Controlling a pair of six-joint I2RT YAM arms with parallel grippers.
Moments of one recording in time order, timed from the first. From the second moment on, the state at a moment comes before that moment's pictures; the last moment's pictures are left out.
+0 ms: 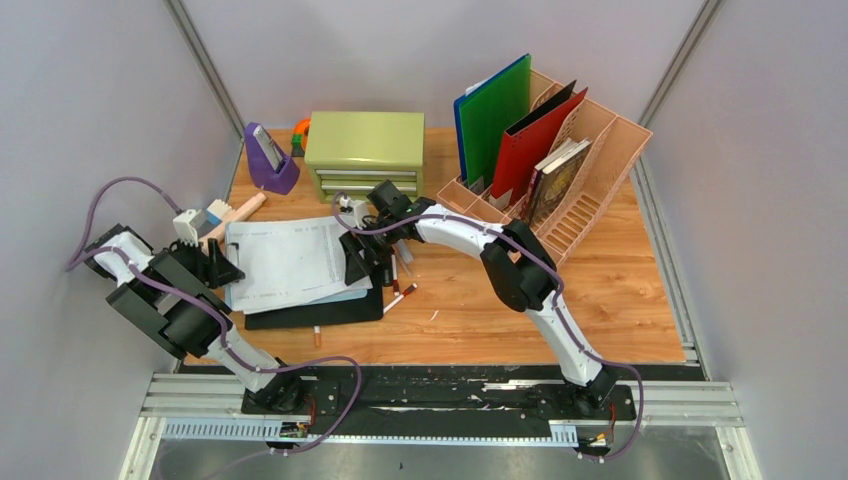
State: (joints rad) left arm 0.92 1.69 1.25 -1.29 0.87 1.22; right arm 0.85 2.38 1.93 -0.44 -0.72 0.16
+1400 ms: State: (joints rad) left arm 0.92 1.56 1.36 -1.54 1.15 1.29; right arm 0.85 2.39 1.93 -0.44 -0.73 0.15
